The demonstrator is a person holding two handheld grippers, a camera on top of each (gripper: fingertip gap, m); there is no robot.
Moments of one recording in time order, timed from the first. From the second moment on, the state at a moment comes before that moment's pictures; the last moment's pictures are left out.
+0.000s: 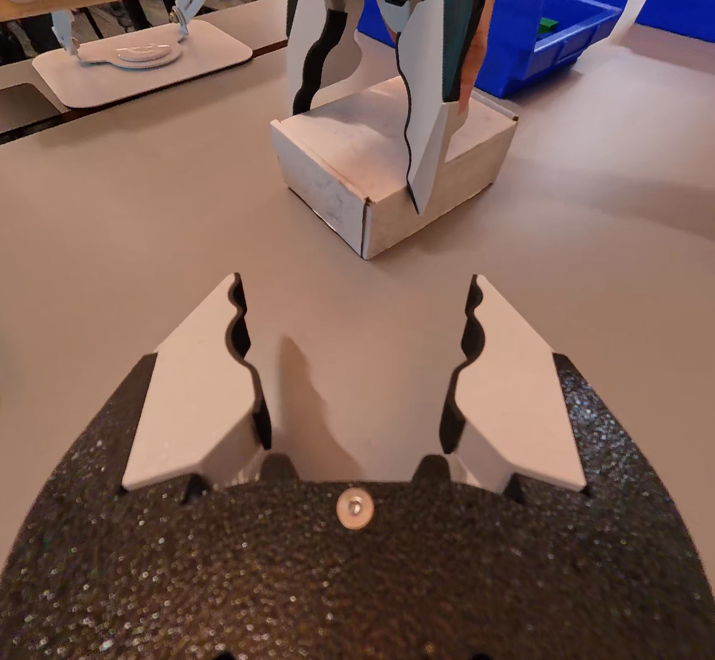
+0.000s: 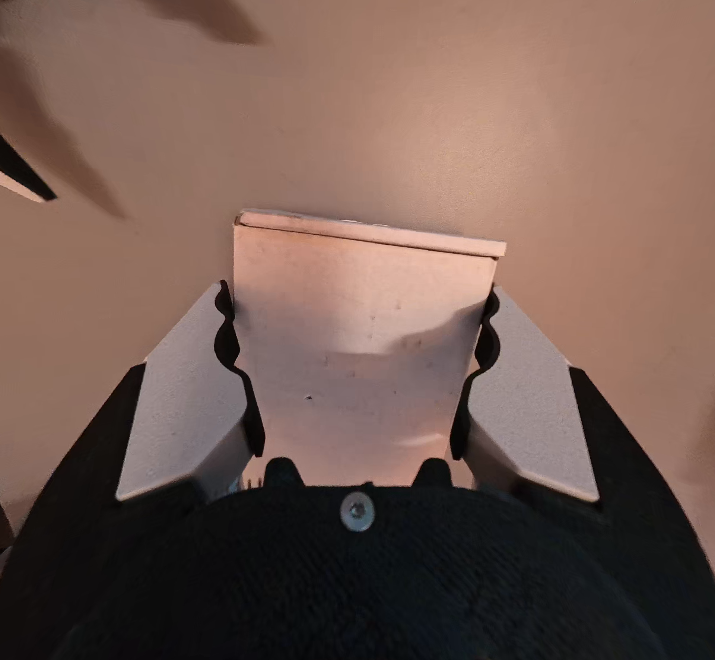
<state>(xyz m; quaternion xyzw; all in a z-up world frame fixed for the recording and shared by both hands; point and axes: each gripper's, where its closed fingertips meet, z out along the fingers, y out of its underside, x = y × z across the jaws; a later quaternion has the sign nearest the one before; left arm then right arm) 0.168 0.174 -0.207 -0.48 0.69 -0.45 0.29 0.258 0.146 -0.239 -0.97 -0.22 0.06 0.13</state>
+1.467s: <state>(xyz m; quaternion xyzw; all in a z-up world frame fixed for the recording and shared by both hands) 0.093 0.164 -0.223 -0.52 0.69 -0.41 0.28 0.470 -0.068 -0.063 -0.96 -0.22 -0.14 0.04</state>
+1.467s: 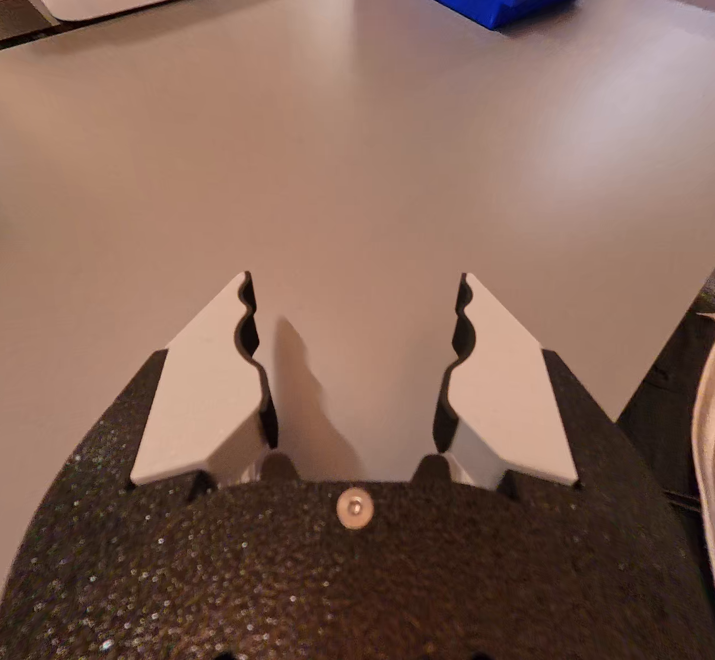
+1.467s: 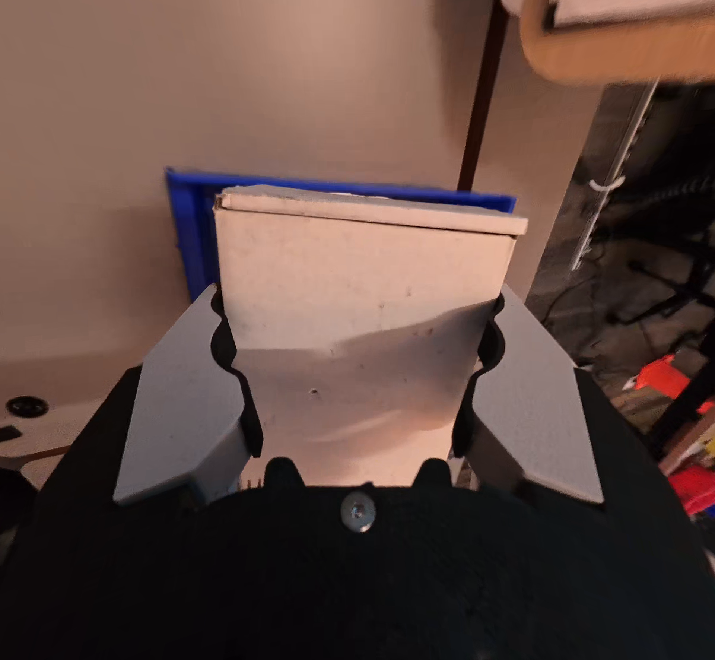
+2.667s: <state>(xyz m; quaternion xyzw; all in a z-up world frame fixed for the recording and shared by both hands) 0.199 0.374 -0.152 -0.66 0.51 -0.20 0.51 0.427 -0.109 -0.126 -0.92 0.00 -0.24 0.31</state>
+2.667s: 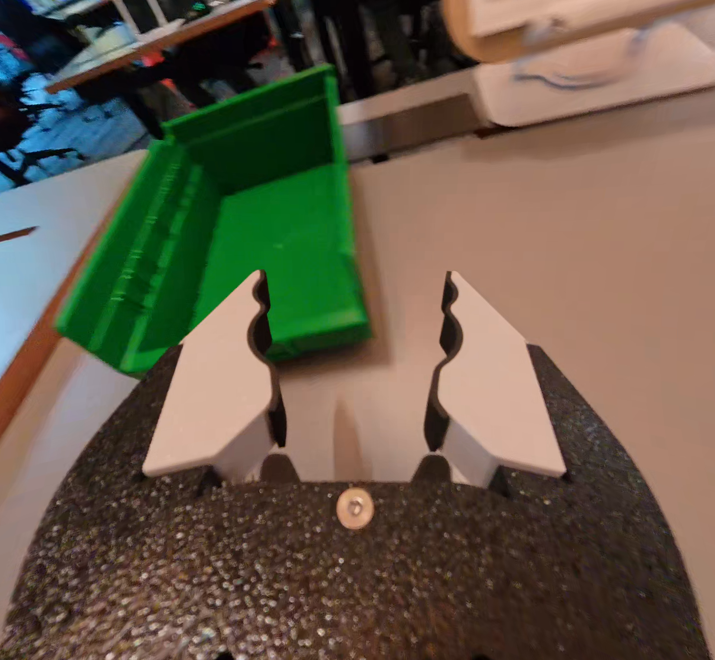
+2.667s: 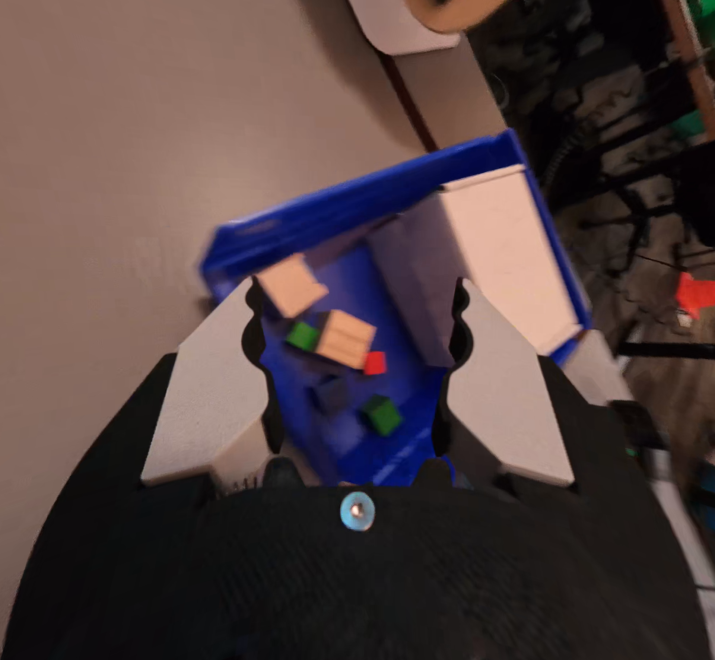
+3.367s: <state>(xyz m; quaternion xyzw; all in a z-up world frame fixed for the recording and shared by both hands) 0.168 0.572 -0.191 -0.73 0.48 -0.23 0.43 0.335 -0.182 -0.161 -0.78 0.31 -0.32 0.43</state>
